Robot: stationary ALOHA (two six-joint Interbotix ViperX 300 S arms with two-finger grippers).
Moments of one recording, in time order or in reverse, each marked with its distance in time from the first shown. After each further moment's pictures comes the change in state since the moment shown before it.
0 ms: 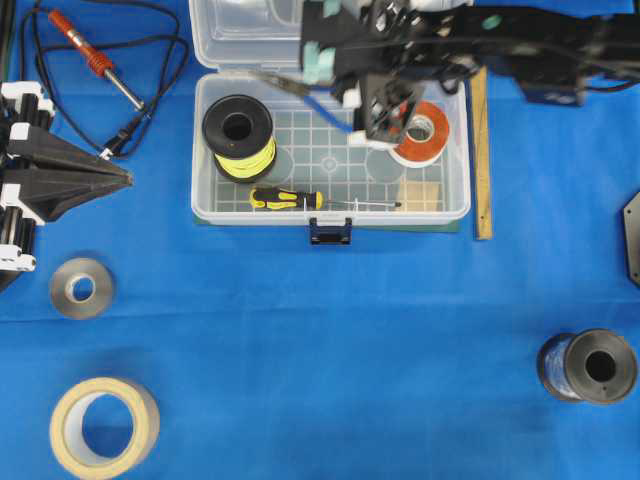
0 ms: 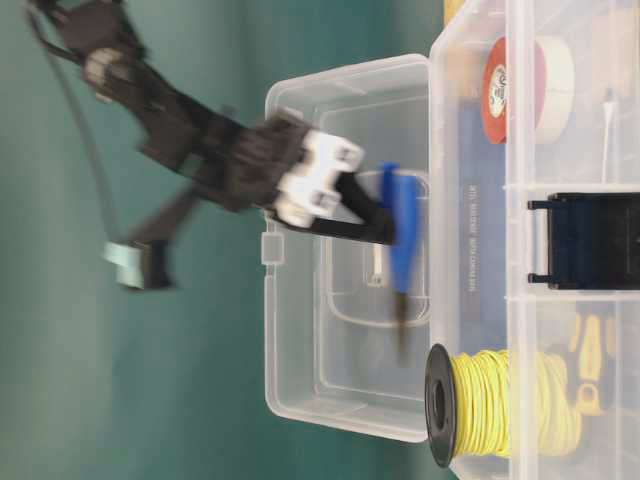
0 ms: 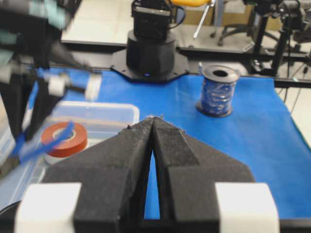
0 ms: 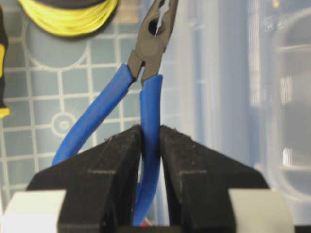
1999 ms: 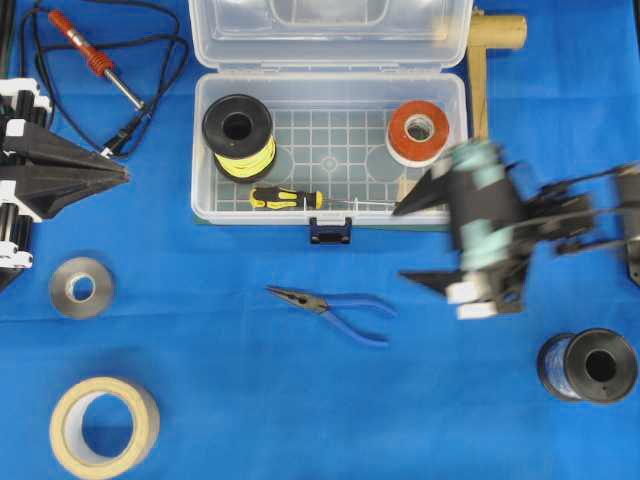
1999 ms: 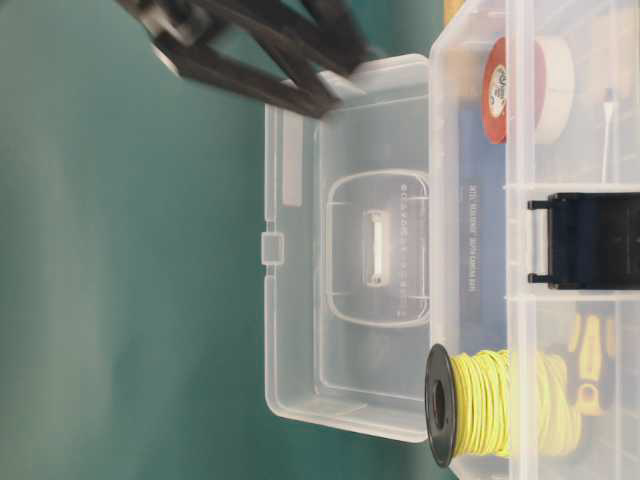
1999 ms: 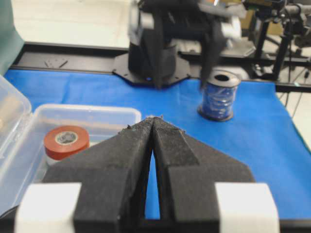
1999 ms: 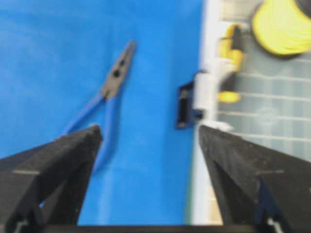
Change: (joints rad) left arm 0.008 -0.012 0.000 -0.002 0.000 -0.002; right arm 0.448 -0.448 0.399 -0.169 -0.164 0.454
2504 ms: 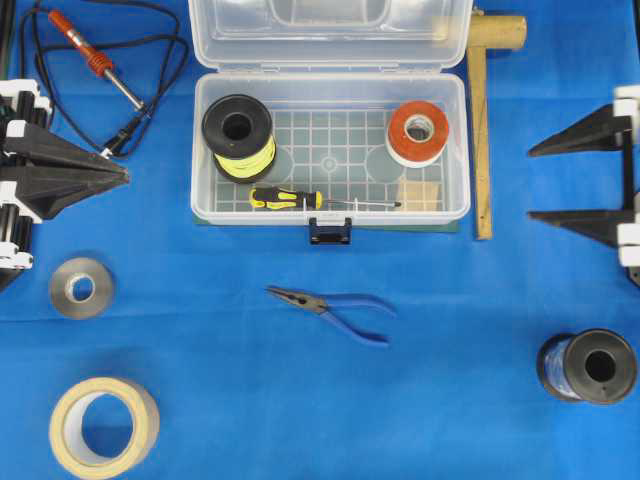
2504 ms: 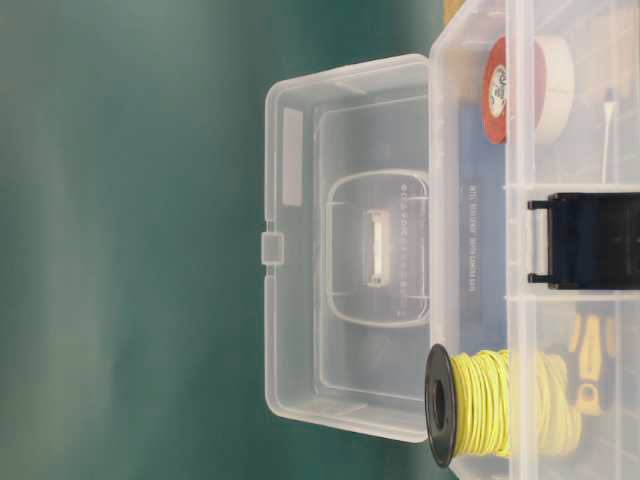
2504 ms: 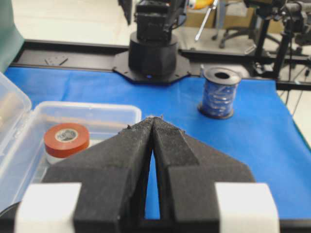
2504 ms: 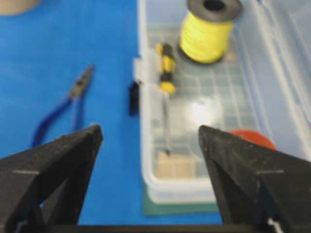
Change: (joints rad) left arm 0.000 0.000 0.003 0.000 0.002 -0.002; right arm -0.150 -0.638 0.454 -0.008 -0.155 0.002
